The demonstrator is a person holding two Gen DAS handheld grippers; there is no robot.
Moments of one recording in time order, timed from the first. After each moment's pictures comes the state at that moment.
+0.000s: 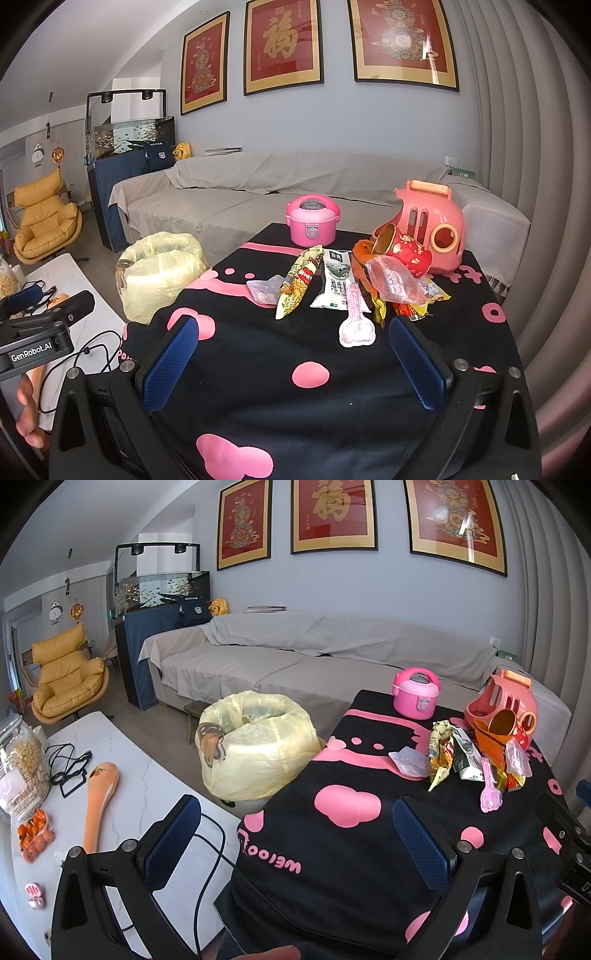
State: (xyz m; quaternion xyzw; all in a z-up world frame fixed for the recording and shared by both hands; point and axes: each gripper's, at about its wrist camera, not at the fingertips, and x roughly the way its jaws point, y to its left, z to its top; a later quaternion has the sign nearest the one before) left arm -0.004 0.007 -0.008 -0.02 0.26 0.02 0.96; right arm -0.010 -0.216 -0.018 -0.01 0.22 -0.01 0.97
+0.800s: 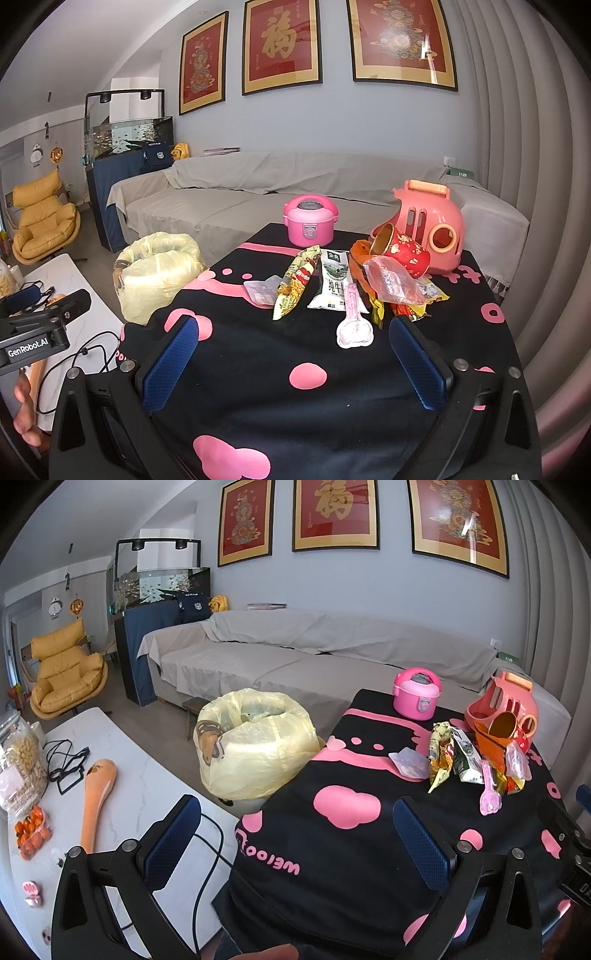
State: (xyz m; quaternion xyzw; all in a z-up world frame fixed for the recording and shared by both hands) left arm -0.003 0.008 -0.013 -0.02 0.27 0.02 0.96; right arm -0.009 -0.221 -0.020 -0.01 0.22 -0.02 0.97
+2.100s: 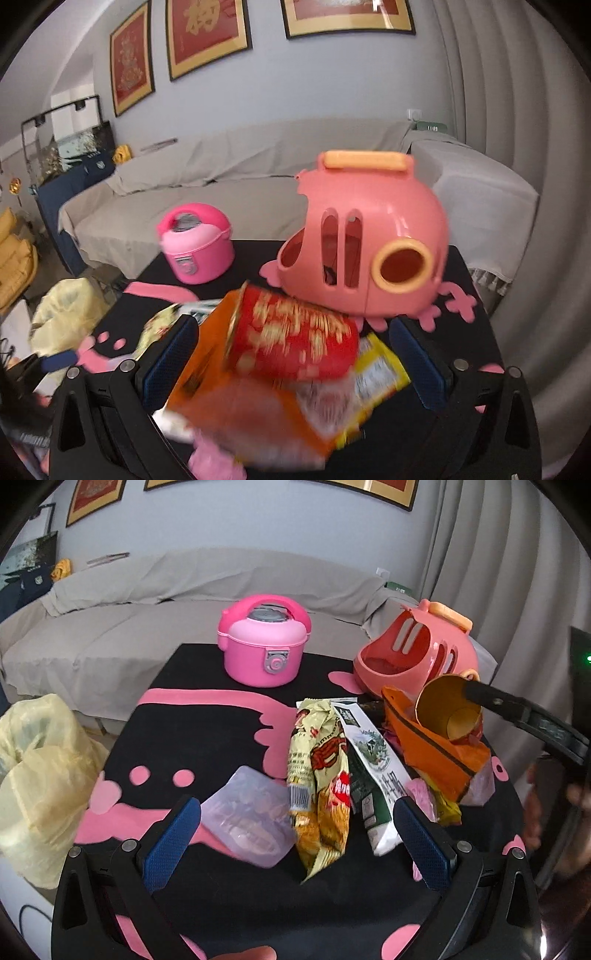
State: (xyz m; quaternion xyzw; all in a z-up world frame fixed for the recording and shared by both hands) left arm 0.225 -0.146 -0.065 -0.01 0.38 -0.26 0.89; right arm 0.201 -0.394 -0.034 0.06 0.29 -0.08 0.95
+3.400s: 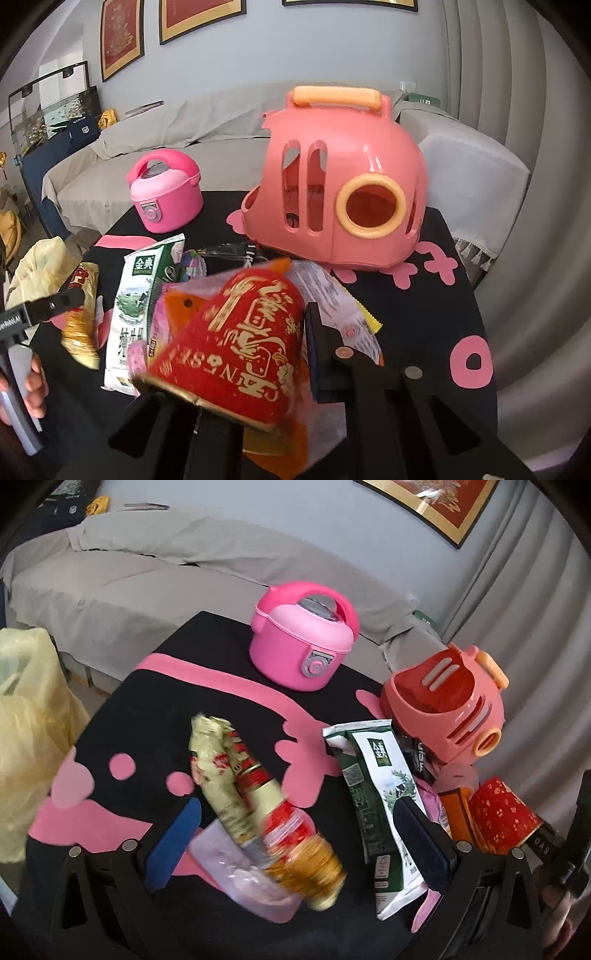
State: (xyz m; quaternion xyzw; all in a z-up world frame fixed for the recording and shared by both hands) left arm 0.278 -0.117 -0.092 -0.13 0.41 -0.25 0.87; right arm 0.186 -0.414 -0.064 0.04 0.34 -0.10 0.93
